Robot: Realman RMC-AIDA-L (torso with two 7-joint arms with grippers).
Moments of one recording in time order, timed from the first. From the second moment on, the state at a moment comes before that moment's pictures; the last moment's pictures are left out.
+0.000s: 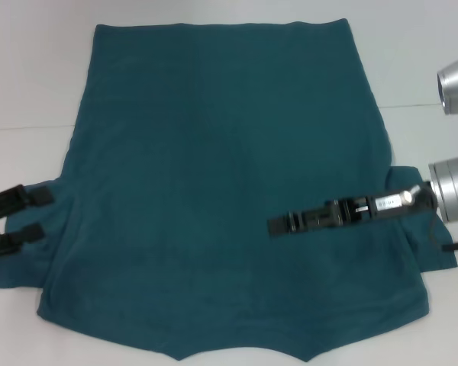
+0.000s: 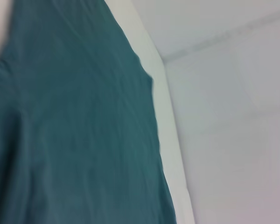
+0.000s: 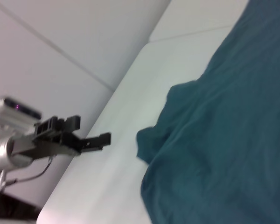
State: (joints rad) left arm -0.49 -2.03 0.24 0.77 2.20 1.70 -2.45; right arm 0.71 2.03 -0.73 -0.70 -2.16 -1.63 2.23
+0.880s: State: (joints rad) left arm -0.49 -2.02 0.27 0.72 2.28 1.31 -2.52; right arm 0.79 1.95 -0.73 -0.61 -2.17 -1.46 2.43
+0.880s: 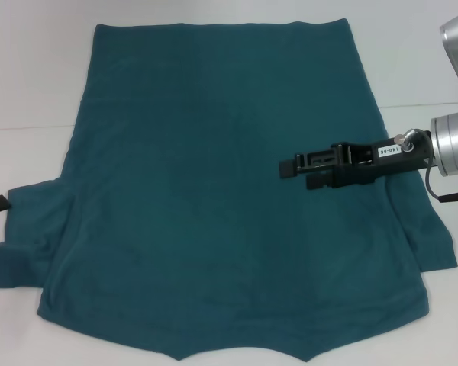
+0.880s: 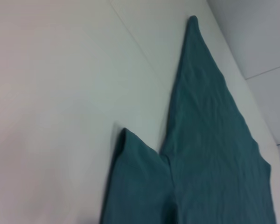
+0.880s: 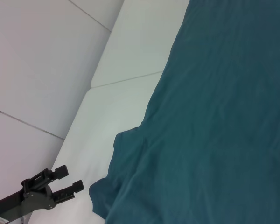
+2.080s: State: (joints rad) left arm -0.53 -2.02 0.36 0.66 2.36 1.22 -2.52; right arm 0.78 1.94 -0.73 -0.60 -2.17 -1.46 2.43
